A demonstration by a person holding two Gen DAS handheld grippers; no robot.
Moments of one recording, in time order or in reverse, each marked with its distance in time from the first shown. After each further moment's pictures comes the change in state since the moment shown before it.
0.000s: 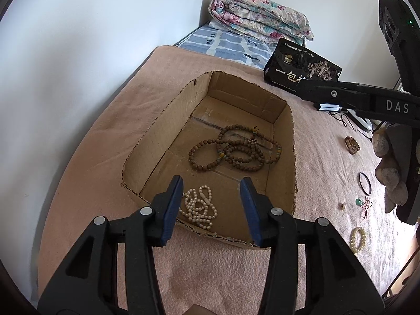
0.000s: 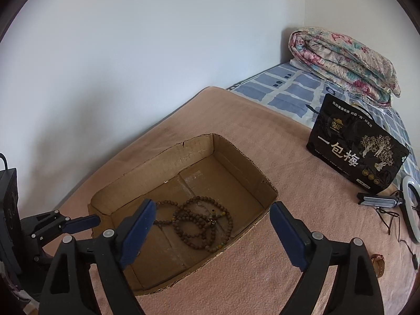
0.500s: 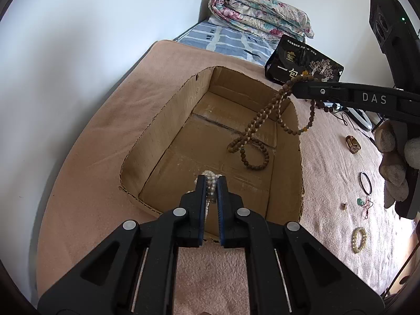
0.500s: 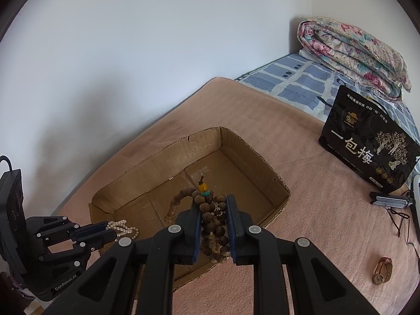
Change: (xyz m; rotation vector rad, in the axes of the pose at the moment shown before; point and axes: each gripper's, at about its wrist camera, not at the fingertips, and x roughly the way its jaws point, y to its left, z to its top) left arm 0.011 0.008 0.002 -0.008 0.021 -0.016; right arm 0.021 -0.002 0.005 -0.004 0.060 0.072
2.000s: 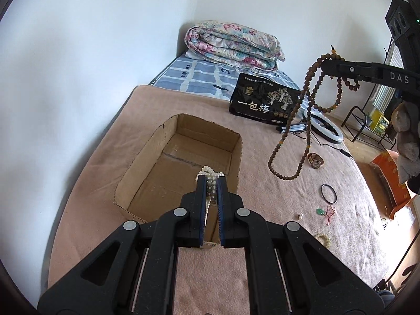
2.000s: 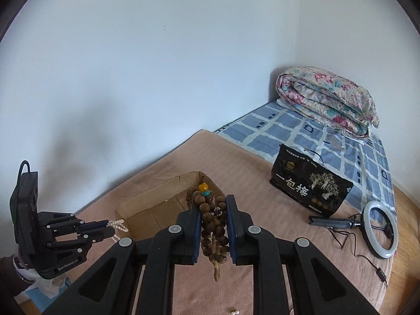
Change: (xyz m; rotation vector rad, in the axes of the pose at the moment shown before) left arm -0.091 -0.049 0.015 0.063 -0.151 -0.064; right arm -0.172 -0.015 0.002 -0.066 -0.213 -0.084
